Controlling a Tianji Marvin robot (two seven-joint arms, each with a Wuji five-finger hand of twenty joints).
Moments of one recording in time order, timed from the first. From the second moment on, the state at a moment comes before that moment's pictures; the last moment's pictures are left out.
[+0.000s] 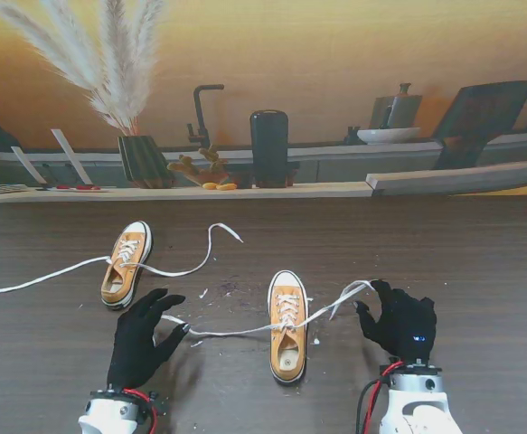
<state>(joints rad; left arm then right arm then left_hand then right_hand) 2.04 -1.19 -1.31 -1.71 0.69 -0.22 0.63 -1.91 -1.17 1.21 -1.62 -1.01 0.24 -0.86 0.84 -0.27 0.34 0.09 0.41 0.00 0.49 0.44 0.30 0.14 0.30 0.52 0.16 0.17 0.47 0.67 -0.06 0.20 0.84 0.74 0.33 -0.52 1.01 -0.11 0.85 0.12 0.42 0.40 1.15 0.28 0.62 0.55 1.21 0.41 0.75 0.47 0.78 0.64 1.23 0.77</state>
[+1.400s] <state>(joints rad) 2.03 -1.20 -1.26 -1.72 0.65 -0.21 0.61 -1.93 -1.15 1.25 -1.65 -1.06 0.26 -0.77 0.86 -0.26 0.32 0.08 0.55 0.02 0.57 0.47 0.49 0.16 0.37 0.54 0.29 0.21 0.60 0.68 0.03 0.20 1.03 0.79 0.66 -1.03 1.23 -0.21 0.99 0.02 1.03 0.36 1.12 0.20 0.65 0.52 1.21 0.29 0.57 0.45 0.78 0.56 1.22 0.48</state>
